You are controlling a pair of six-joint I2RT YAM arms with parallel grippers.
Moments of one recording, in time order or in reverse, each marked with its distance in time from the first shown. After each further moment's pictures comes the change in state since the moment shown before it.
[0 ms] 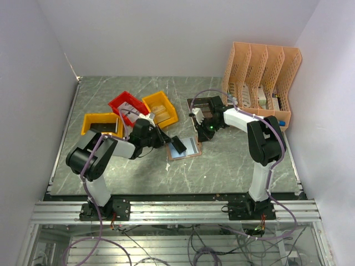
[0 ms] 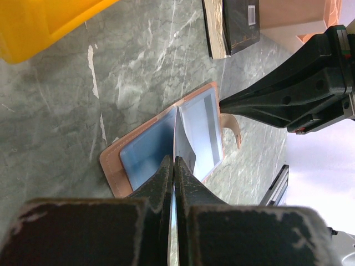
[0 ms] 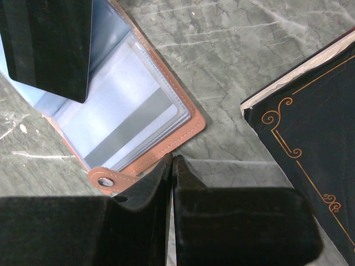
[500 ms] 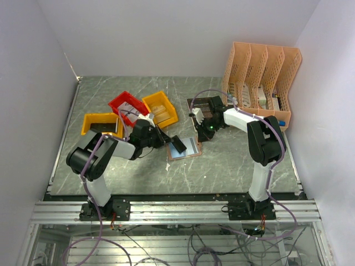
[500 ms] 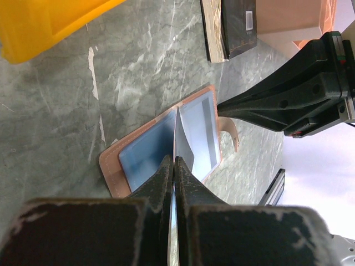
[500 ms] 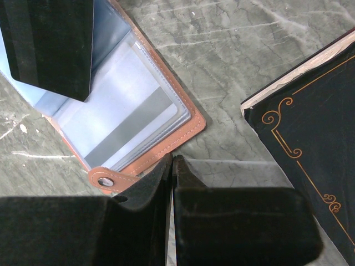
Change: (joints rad) left arm -0.005 0.002 -0.013 0.021 -0.017 -0.023; right arm 0.000 0.000 0.000 0.000 0.000 0.000
